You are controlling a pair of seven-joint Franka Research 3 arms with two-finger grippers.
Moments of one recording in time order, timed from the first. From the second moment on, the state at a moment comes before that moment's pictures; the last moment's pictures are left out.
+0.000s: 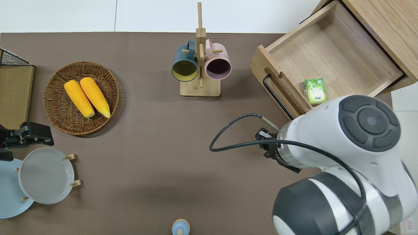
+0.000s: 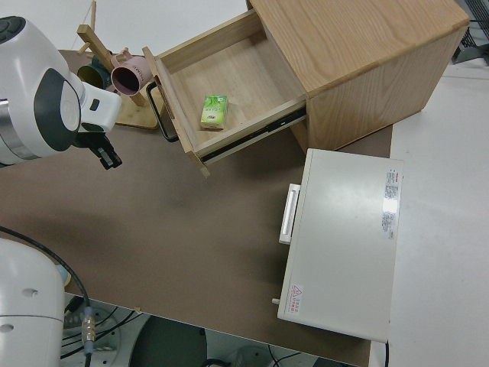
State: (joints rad) left arm 0.02 -0.10 -0.02 -1.64 0.00 1.44 -0.33; right arm 0.06 -0.03 0.32 -1.80 0.11 1.71 1.16
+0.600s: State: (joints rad) left arm 0.02 -0.10 -0.02 -1.64 0.00 1.44 -0.33; right arm 0.09 0.06 0.29 -1.85 0.08 1.87 1.21
